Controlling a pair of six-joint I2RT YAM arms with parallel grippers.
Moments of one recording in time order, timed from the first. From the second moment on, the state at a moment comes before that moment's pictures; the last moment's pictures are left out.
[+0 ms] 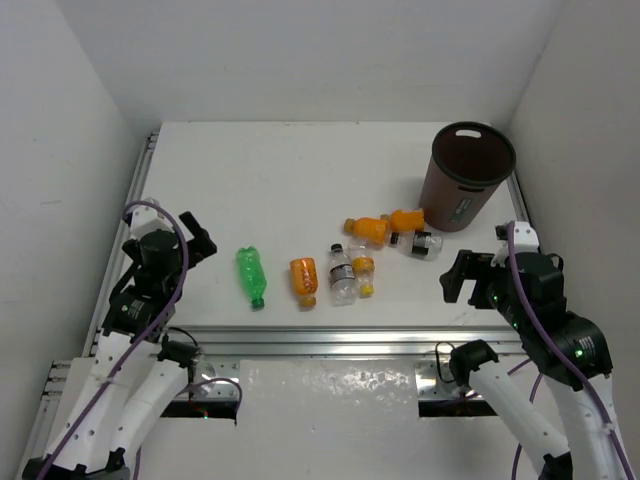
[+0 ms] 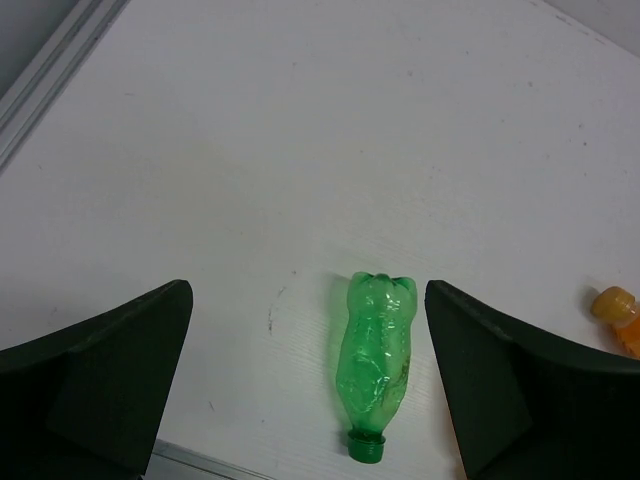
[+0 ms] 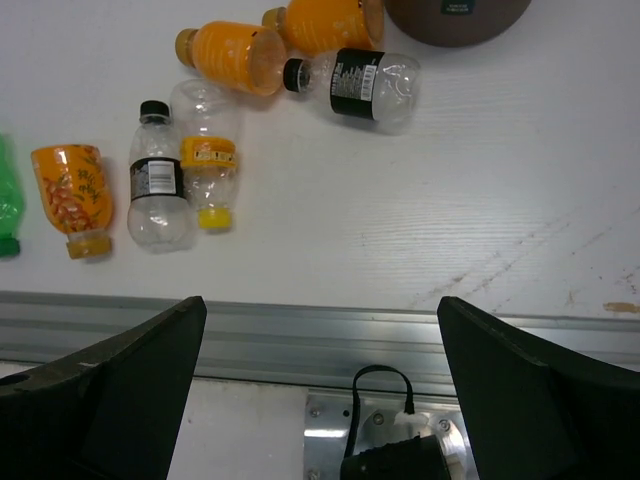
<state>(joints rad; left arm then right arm) -0.20 0.59 0.72 -0.61 -0.46 -0.50 0.32 0.49 1.00 -1.11 0.15 0.31</state>
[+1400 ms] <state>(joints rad) -0.31 1.35 0.57 -0.20 -0.21 -0.78 0.32 0.45 0.77 -0.97 -0.35 0.36</state>
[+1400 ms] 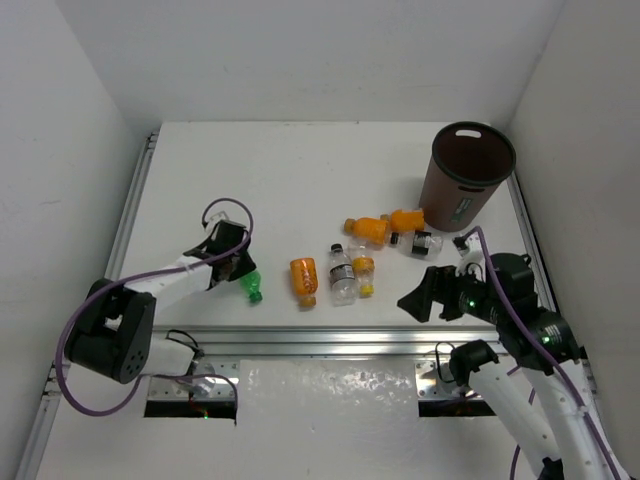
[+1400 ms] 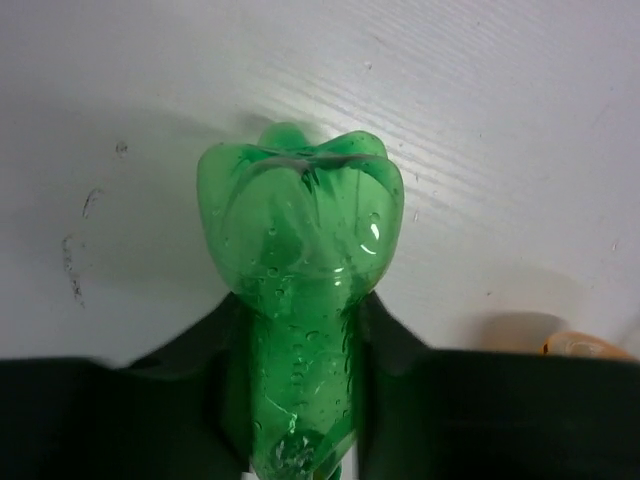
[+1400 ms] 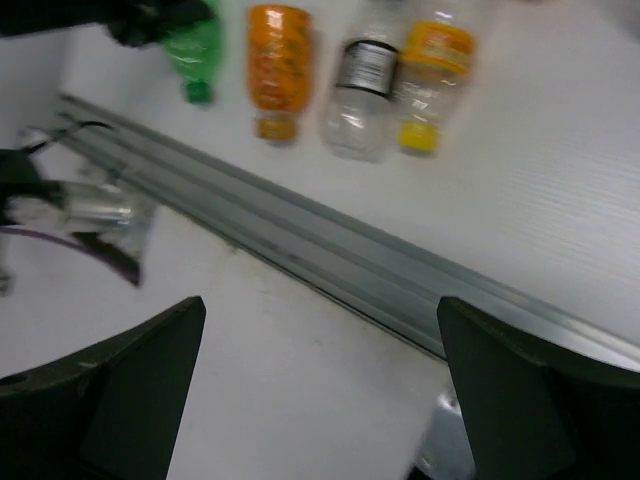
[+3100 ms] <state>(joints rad) -0.70 0.65 1.07 -0.44 -0.47 -0.87 0.49 1.10 1.11 -0.44 0.04 0.45</state>
